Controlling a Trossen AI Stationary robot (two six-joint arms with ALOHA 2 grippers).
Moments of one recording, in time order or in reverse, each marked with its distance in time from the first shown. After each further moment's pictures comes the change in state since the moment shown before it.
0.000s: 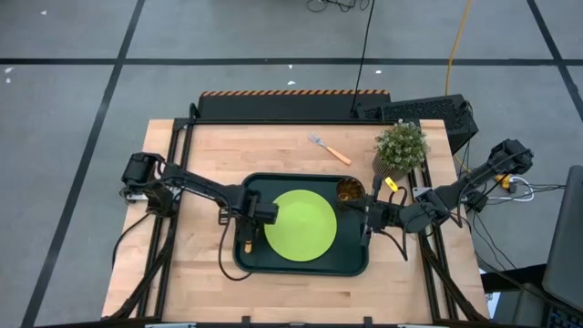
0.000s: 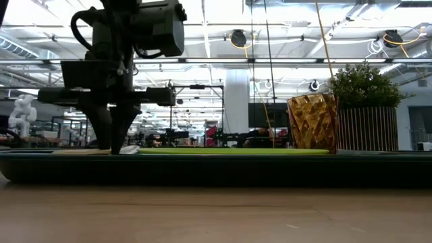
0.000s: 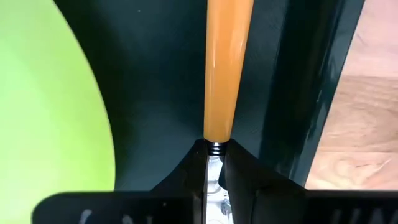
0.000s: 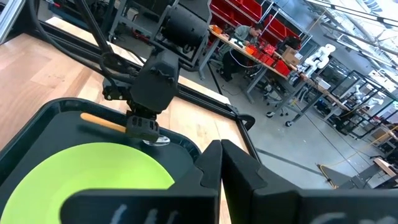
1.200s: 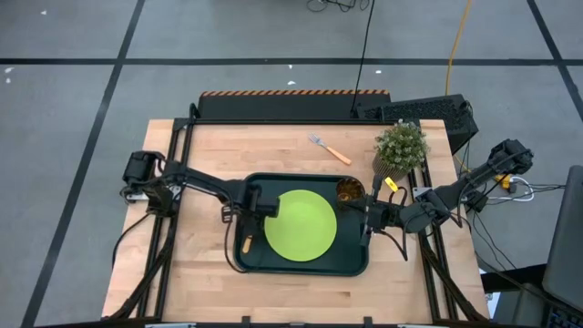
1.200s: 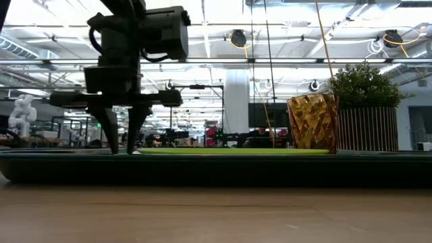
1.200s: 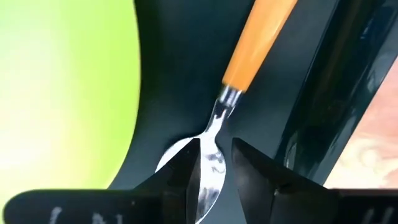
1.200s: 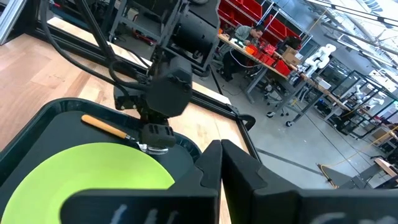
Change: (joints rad) left arm 0.050 0.000 0.000 0.032 -0.028 -0.074; right arm 0.000 0.000 0.000 0.000 -0.002 0.002
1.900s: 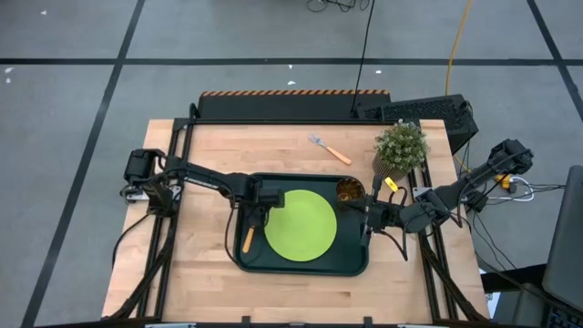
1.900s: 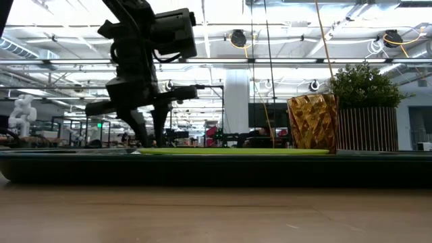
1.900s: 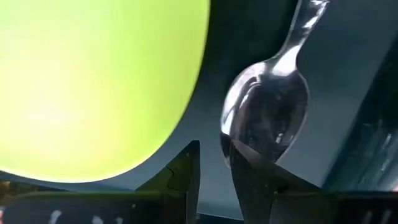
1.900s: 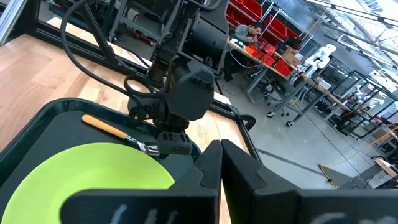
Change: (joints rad) left arm 0.062 -0.002 0.001 0.139 -0.158 0.237; right arm 0.000 0.000 0.000 0.000 -0.001 0.000
